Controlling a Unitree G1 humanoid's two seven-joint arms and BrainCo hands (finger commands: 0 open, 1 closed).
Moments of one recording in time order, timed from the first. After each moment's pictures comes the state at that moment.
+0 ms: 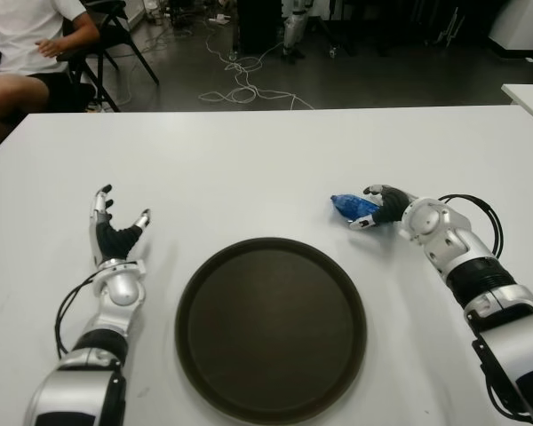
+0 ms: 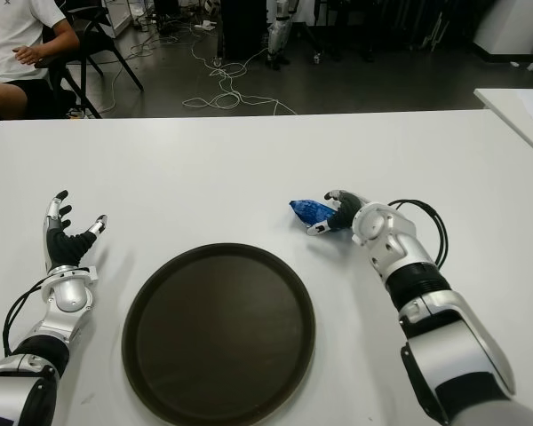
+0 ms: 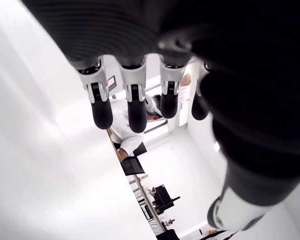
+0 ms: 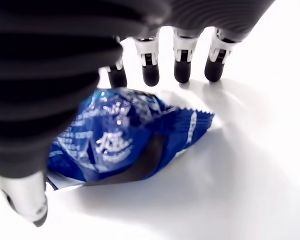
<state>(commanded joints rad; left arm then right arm) -0.48 0.23 0.05 1.16 0.23 -0.58 0.59 -0.68 -0.33 0.37 0.87 -0.49 0.20 0.33</state>
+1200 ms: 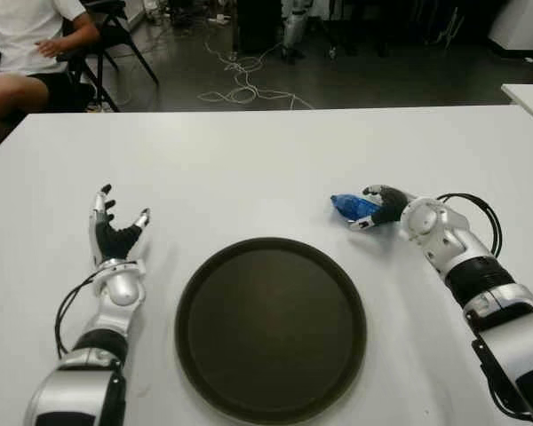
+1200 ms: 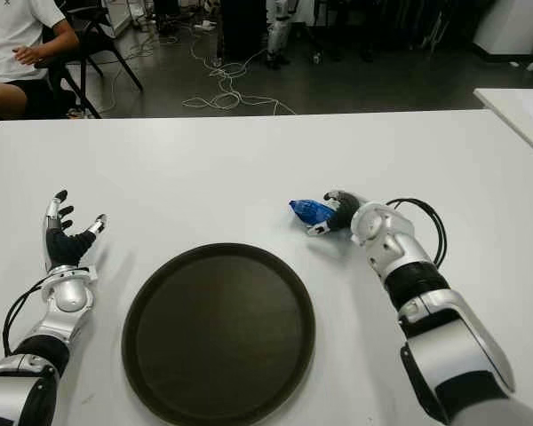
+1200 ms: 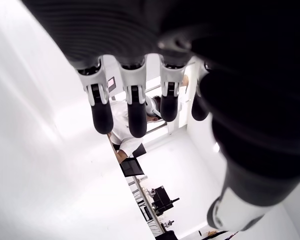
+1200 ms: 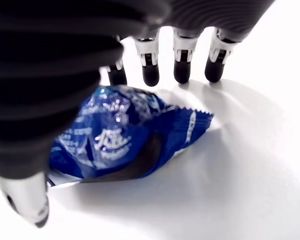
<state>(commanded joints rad) -0.48 0.22 0.05 1.17 0.22 -0.58 0.59 -0.69 -0.31 0.40 0.86 -0.51 0.24 0.30</state>
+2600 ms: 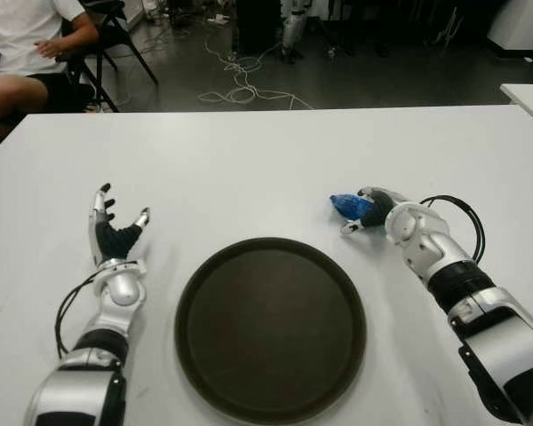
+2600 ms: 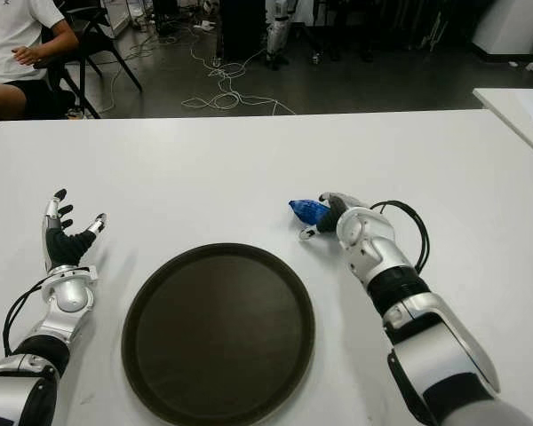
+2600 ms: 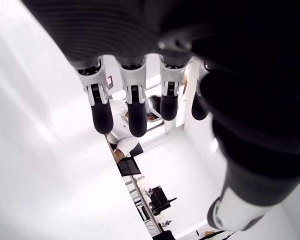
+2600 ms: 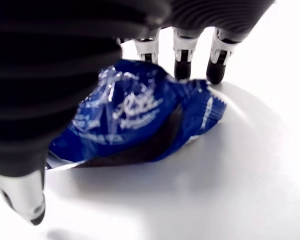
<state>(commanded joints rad) -0.48 0.22 0.04 1.17 0.23 -0.58 0.62 -0.68 -0.25 0.45 0.84 -0.58 0.30 0.21</state>
